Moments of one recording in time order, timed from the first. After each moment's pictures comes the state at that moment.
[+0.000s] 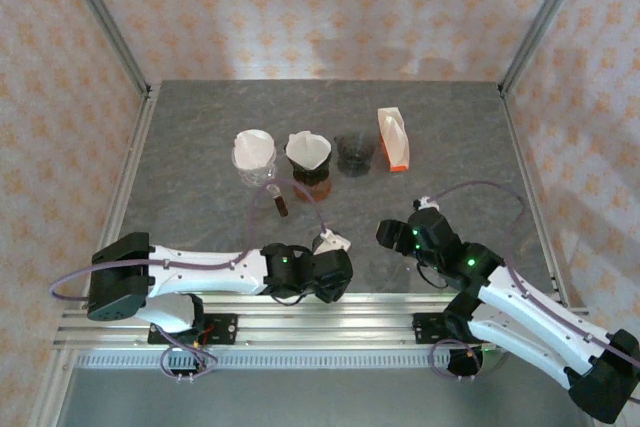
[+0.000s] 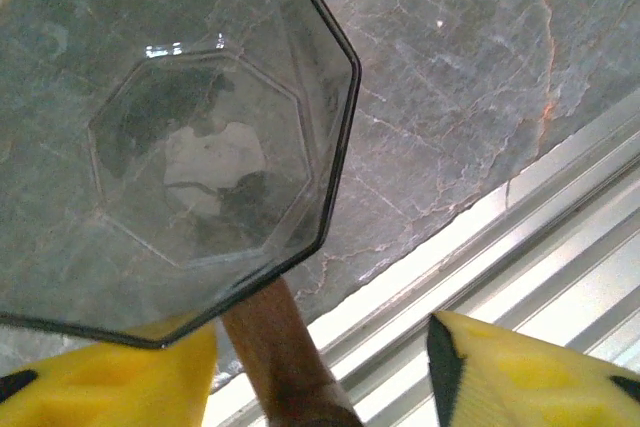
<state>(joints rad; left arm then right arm) -1.29 1.43 0.90 -0.58 -0.24 -0.75 0.72 0.69 0.47 -0.55 0.12 0.87</state>
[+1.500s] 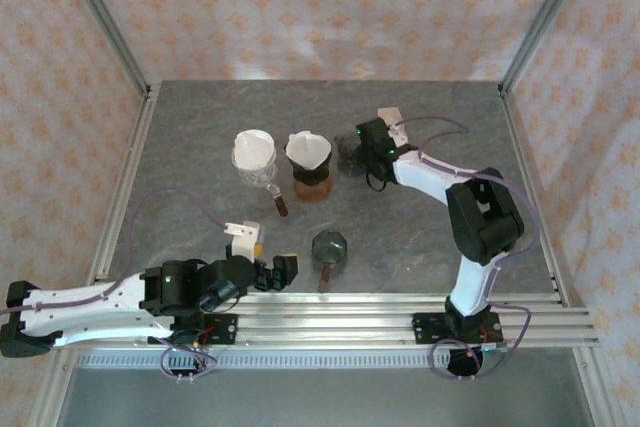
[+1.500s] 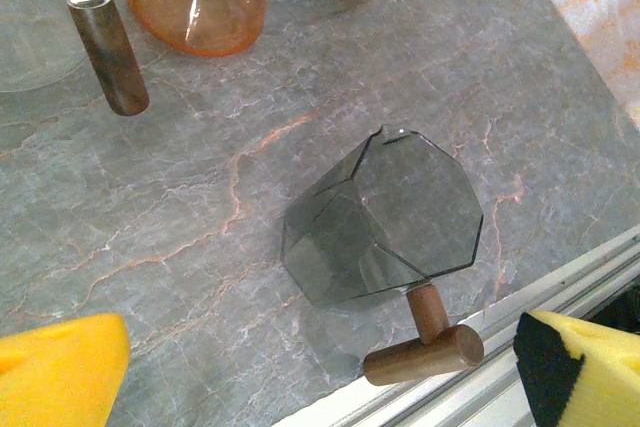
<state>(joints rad) -1.29 0.59 0.52 -0.61 -0.53 -0.92 0.48 1.83 1.21 -0.27 0.22 1.11</state>
